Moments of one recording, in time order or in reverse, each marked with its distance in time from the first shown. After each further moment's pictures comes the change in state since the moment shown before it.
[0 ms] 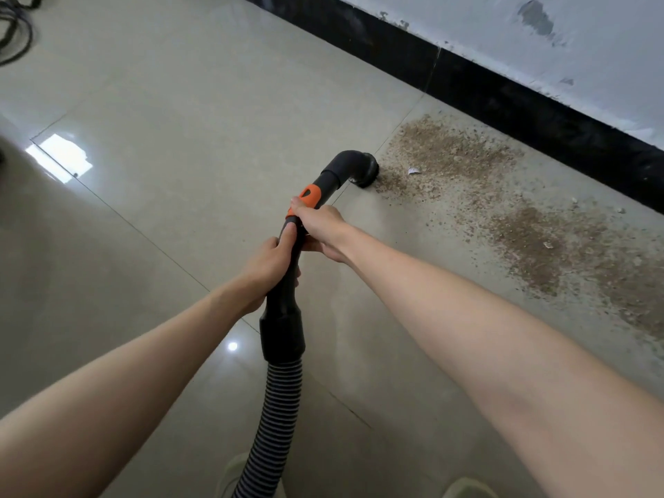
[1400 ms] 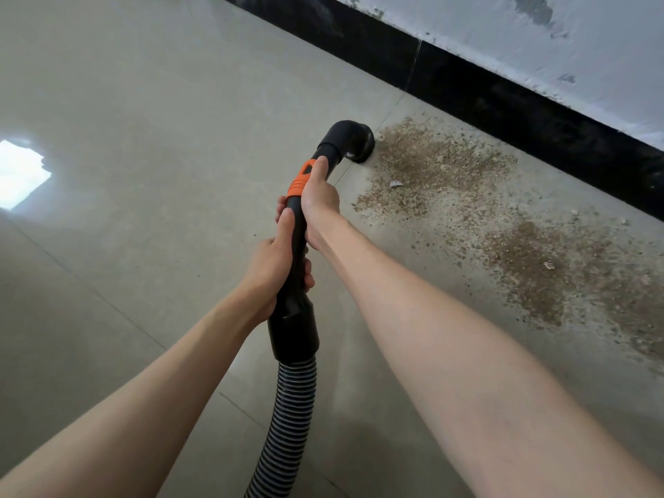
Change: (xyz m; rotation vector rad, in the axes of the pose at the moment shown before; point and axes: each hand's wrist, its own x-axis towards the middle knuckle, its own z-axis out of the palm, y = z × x) left_hand 0.049 0.042 0.049 -0.283 -0.037 -0.006; right_hand 0.050 -0.048 -0.036 0.407 0.187 0.059
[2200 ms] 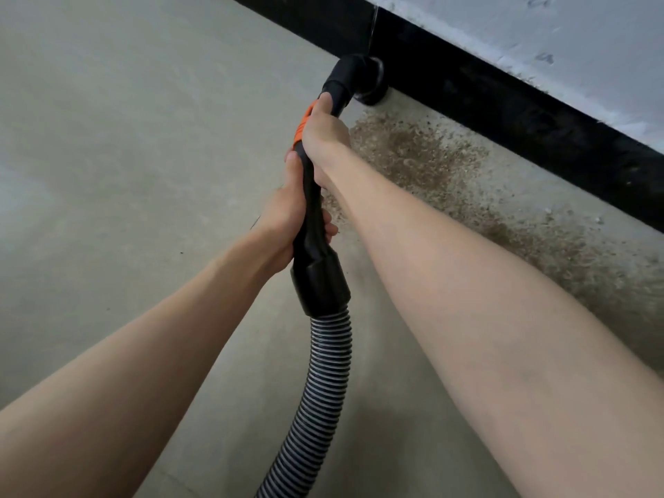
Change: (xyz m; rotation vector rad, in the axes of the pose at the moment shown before) left_hand 0.085 0.035 0.090 -0.146 -0.216 0.021; right_hand 0.064 -0.084 -0.050 -0.362 0.223 -0.193
